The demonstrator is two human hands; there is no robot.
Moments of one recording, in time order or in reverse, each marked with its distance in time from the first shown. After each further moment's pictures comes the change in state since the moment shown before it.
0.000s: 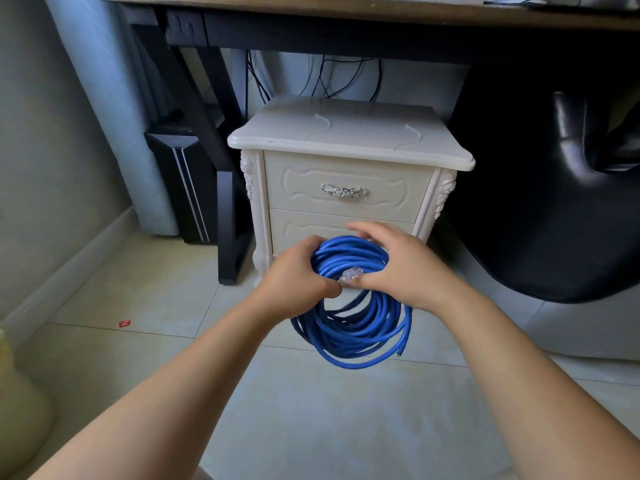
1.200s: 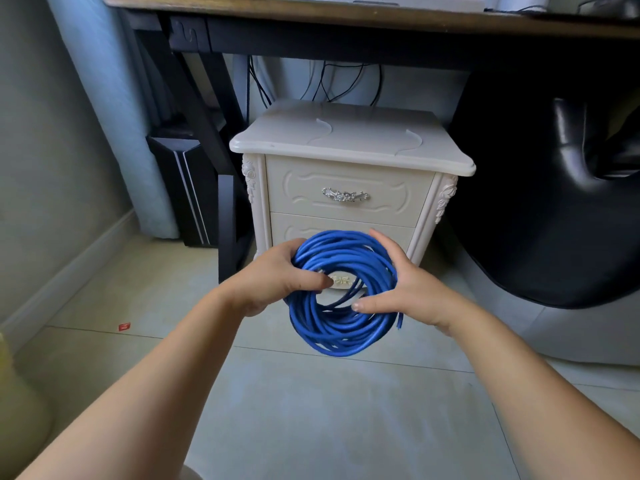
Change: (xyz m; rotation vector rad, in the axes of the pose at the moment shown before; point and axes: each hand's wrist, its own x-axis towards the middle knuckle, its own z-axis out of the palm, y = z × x) left_hand 0.016 -0.023 -0.027 -0.336 -0.281 -0.039; right_hand -0.010 0.023 0.009 0.401 -0.194 0.152
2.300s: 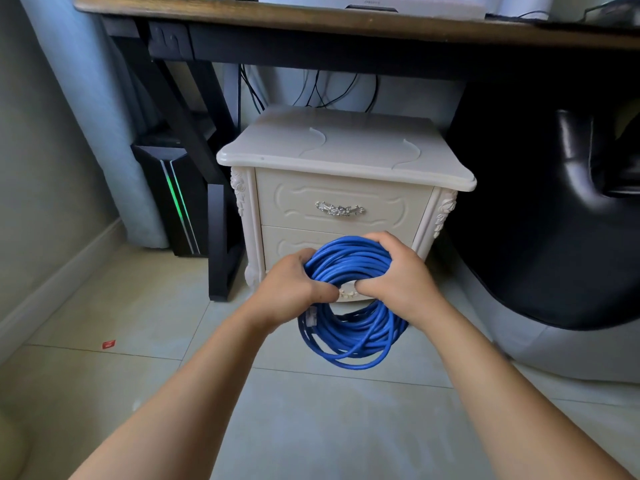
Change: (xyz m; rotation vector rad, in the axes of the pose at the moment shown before) left_hand 0.044 0.008 0.014 0.143 0.202 -0.023; right_hand 0.046 -0.017 -0.009 -0.077 0.356 -0.073
